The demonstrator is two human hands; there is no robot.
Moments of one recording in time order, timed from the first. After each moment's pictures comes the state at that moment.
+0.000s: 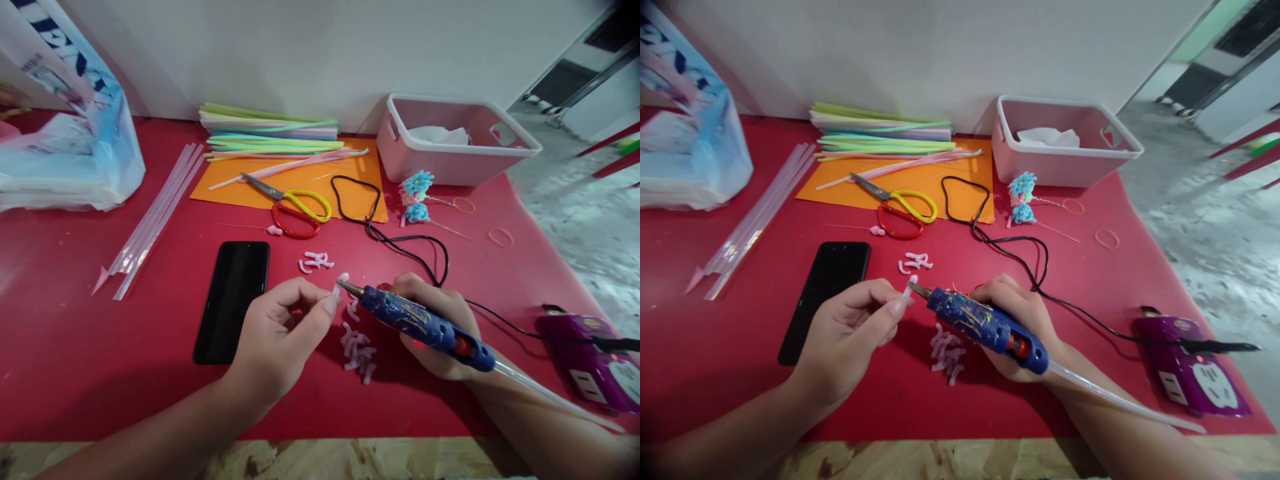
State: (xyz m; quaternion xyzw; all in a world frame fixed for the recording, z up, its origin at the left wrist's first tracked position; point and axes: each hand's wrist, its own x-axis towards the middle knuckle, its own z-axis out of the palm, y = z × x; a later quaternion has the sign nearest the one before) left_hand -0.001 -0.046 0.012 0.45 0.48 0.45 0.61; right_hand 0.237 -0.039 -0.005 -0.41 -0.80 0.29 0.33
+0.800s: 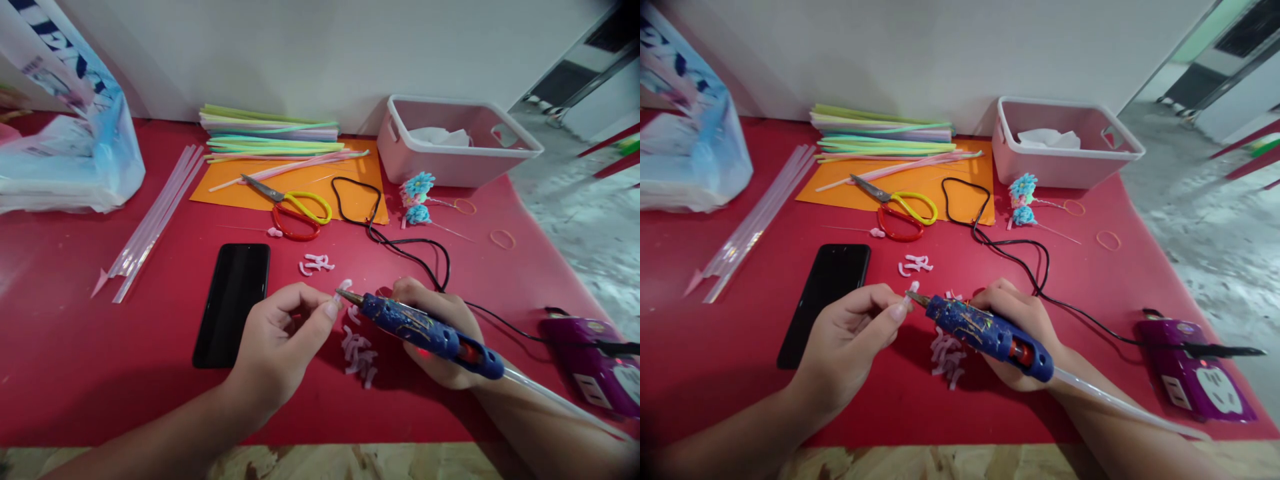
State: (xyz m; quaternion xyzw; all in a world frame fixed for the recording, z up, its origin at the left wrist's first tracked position) left_hand -0.002 -0.047 0.014 0.46 0.49 0.44 0.59; right_hand 0.234 -0.040 -0.001 -0.42 -0.79 0.30 0.33
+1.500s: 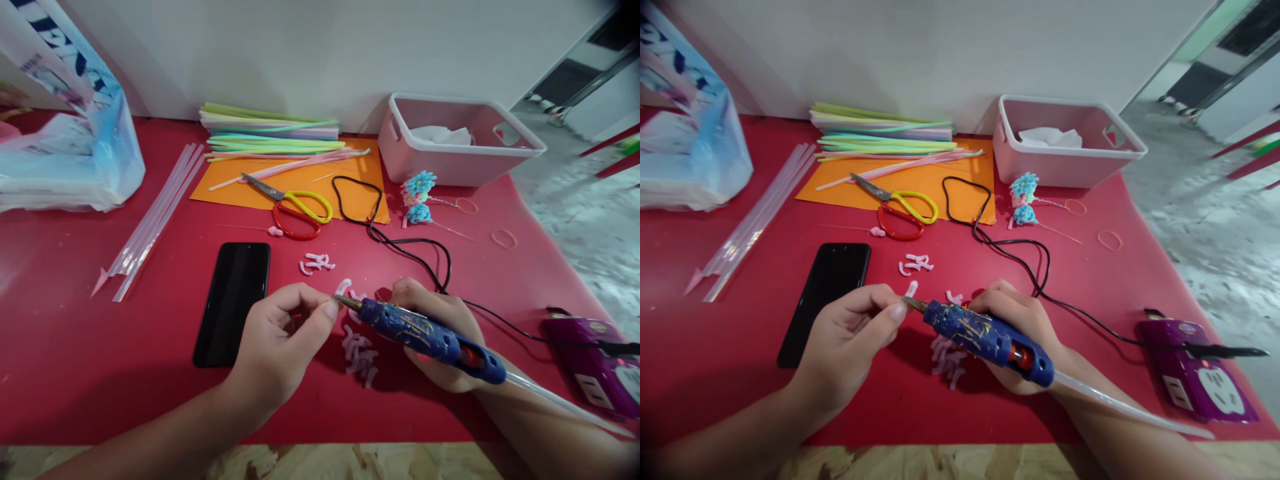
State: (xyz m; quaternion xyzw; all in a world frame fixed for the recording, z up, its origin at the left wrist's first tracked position) left_hand -0.002 -0.046 0.012 0.46 0.49 0.44 0.60; right_hand 0.234 -0.043 -0.002 -0.41 -0.78 0.34 0.32
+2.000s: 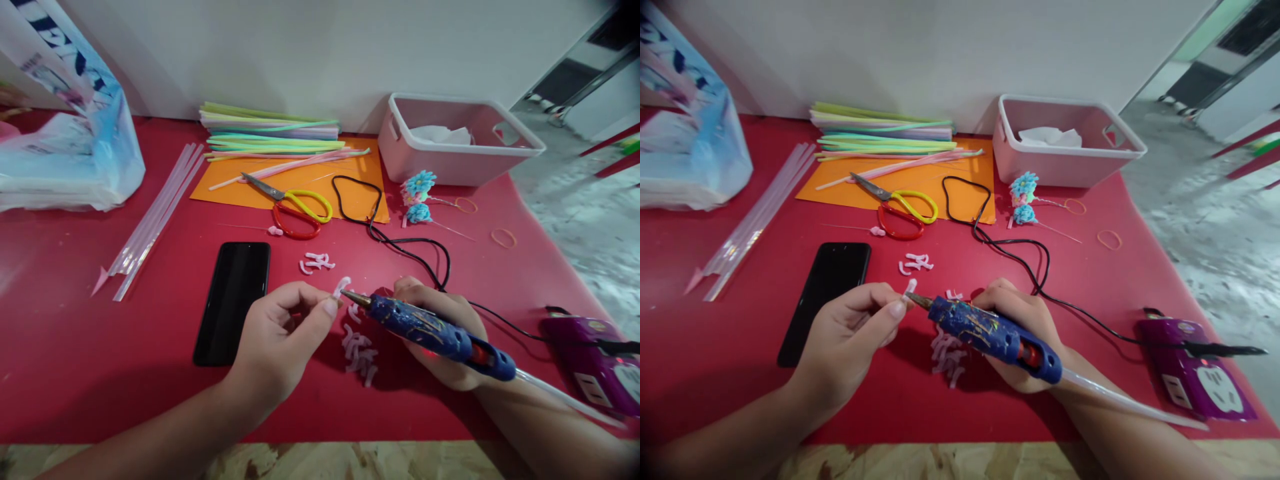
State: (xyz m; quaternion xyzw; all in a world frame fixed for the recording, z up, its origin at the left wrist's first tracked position) left_hand 0.000 -0.045 0.014 0.43 0.50 0.45 0.61; right_hand 0.235 -0.044 -0.006 -0.40 -0.76 0.36 0.36
